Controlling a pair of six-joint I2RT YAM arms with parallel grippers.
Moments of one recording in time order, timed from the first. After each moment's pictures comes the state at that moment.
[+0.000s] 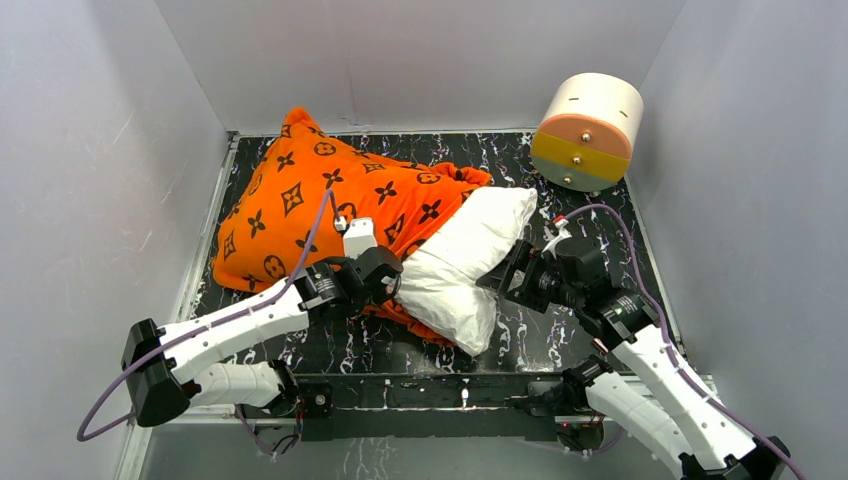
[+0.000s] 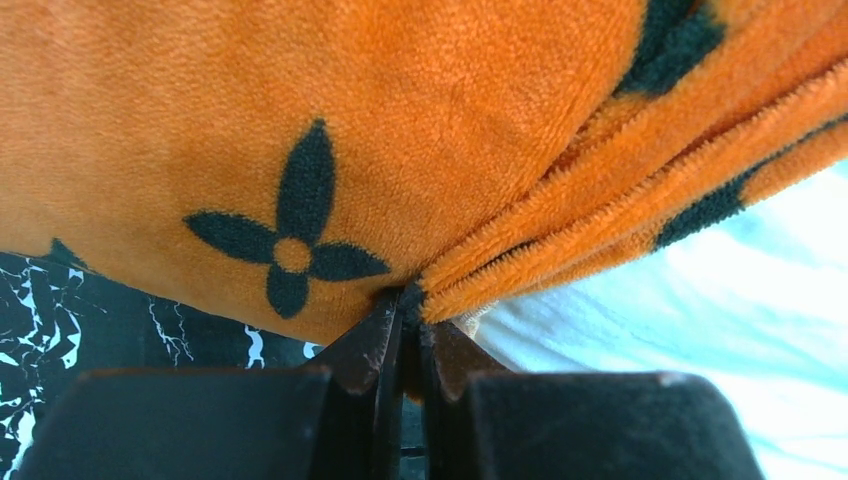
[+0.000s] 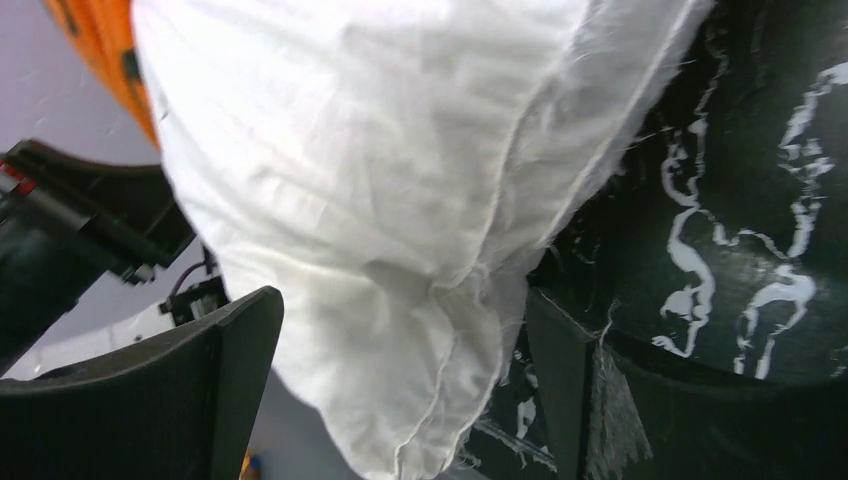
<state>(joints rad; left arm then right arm) -1.02 1.17 0.97 -0.82 -0.57 -0.96 0.55 0.70 0.70 -0.64 -0.21 0.89</state>
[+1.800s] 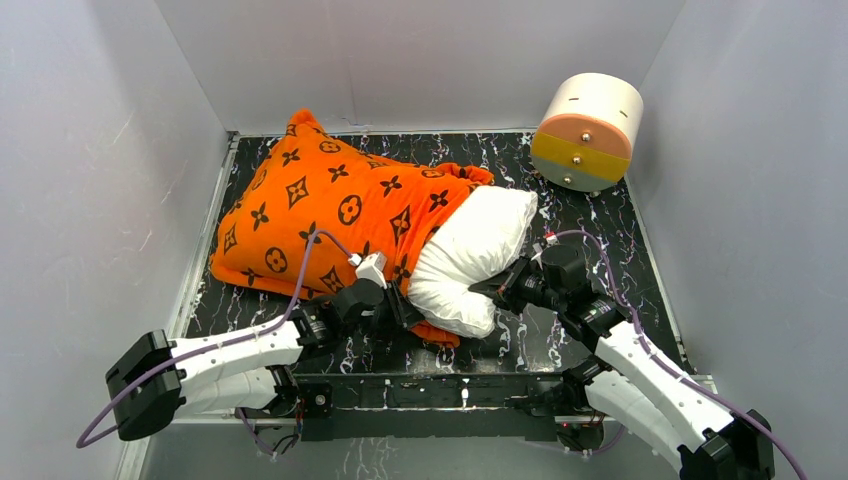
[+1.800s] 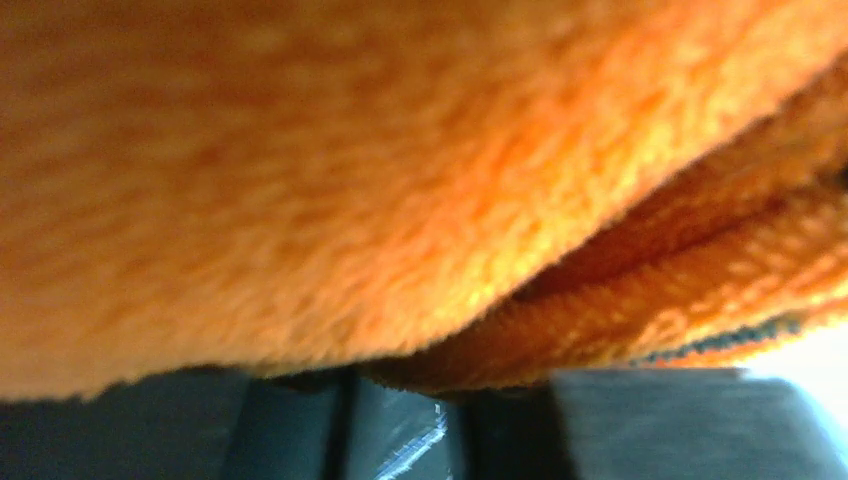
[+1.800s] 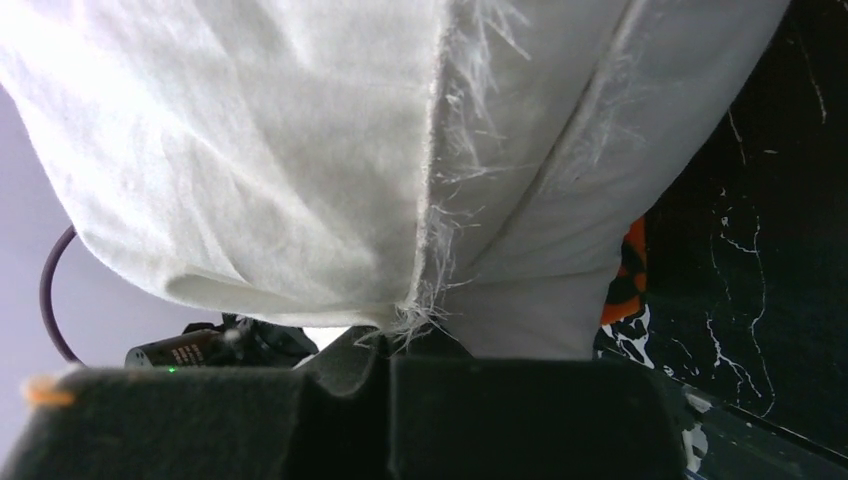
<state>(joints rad) -1.03 1.02 0.46 -0.04 -0.12 -1.09 0.56 0.74 0.48 -0.29 -0.36 1.31</state>
